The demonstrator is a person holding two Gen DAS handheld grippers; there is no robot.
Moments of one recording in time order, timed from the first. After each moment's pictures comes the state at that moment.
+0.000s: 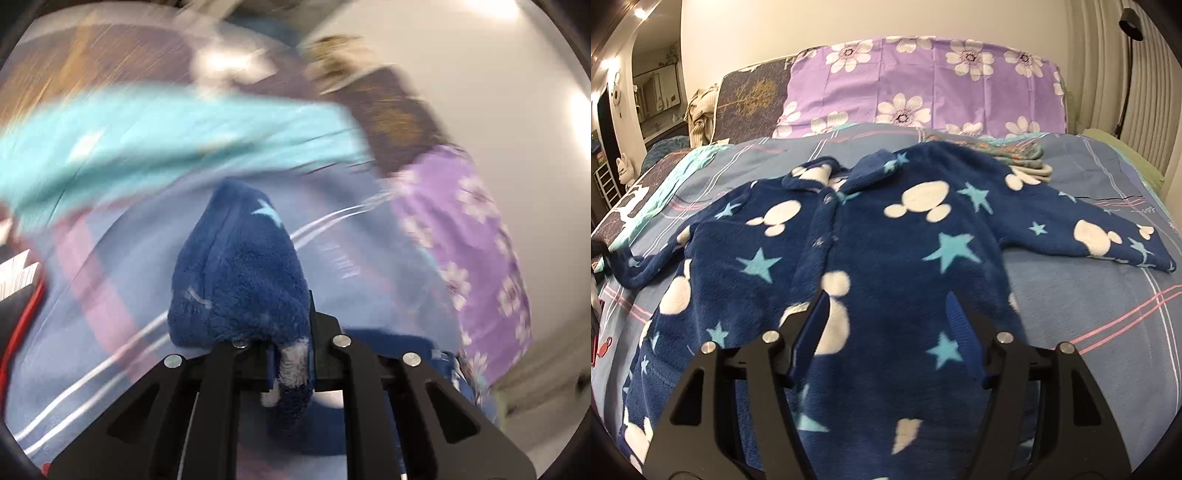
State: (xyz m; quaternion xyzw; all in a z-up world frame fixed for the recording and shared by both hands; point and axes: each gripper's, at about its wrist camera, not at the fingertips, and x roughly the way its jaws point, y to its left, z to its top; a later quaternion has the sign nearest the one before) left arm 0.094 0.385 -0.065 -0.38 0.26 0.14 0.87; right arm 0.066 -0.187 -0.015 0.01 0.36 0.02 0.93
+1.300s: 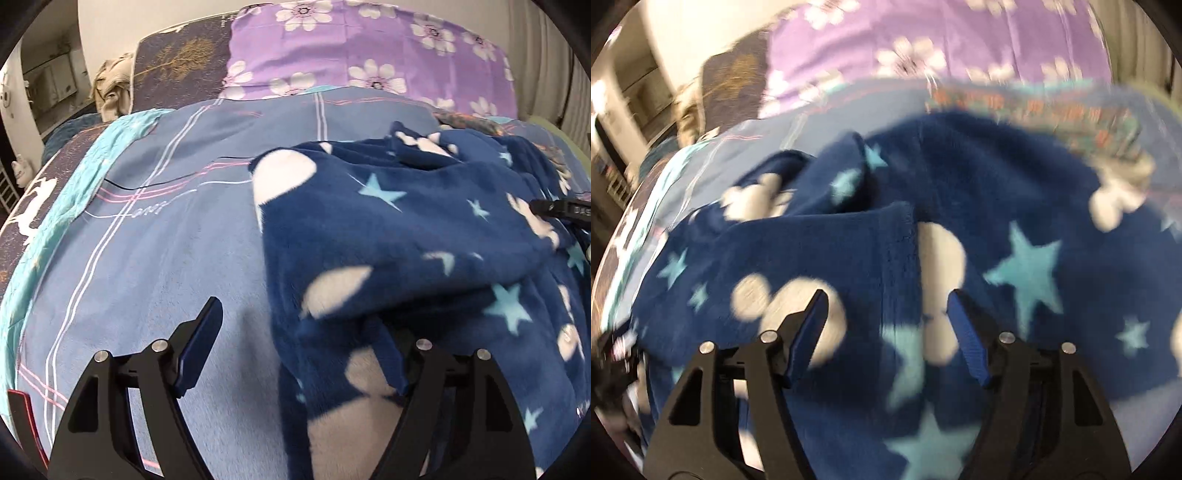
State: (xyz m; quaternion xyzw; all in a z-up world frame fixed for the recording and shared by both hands) left arm 0.170 0.151 -0.100 0.04 0.42 0.02 0.91; right arm 0.271 -0.220 -0.070 0.07 0.47 0.07 0.88
